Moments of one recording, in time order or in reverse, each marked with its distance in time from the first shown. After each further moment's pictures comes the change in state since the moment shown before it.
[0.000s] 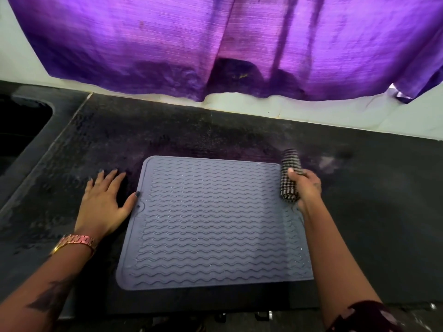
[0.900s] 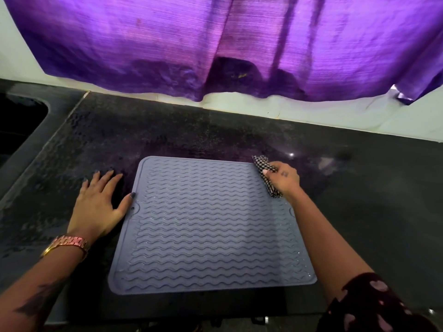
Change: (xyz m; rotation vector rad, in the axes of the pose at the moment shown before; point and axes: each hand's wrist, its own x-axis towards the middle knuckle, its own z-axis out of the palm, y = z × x) left_hand 0.000 0.002 -0.002 0.007 -0.021 -0.003; right_hand -0.002 -0.022 0.035 -0.852 -0.242 -0.337
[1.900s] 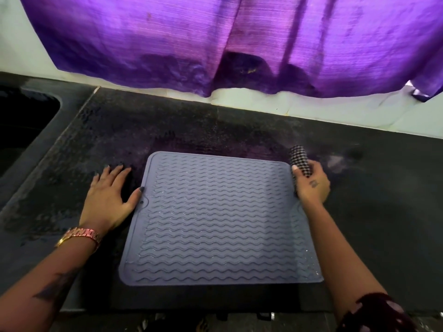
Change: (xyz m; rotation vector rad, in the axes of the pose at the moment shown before) left_hand -0.001 -0.002 0.002 -0.020 0.017 -0.003; right_hand -0.025 0.028 -0.008 0.157 0.406 0.084
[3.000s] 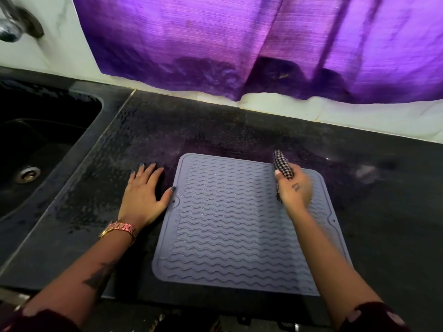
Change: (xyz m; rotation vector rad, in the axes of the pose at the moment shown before) left_hand -0.001 0.000 0.000 0.000 -0.001 -0.018; right_hand -0.056 -0.063 0.060 0.029 -0.209 -0.030
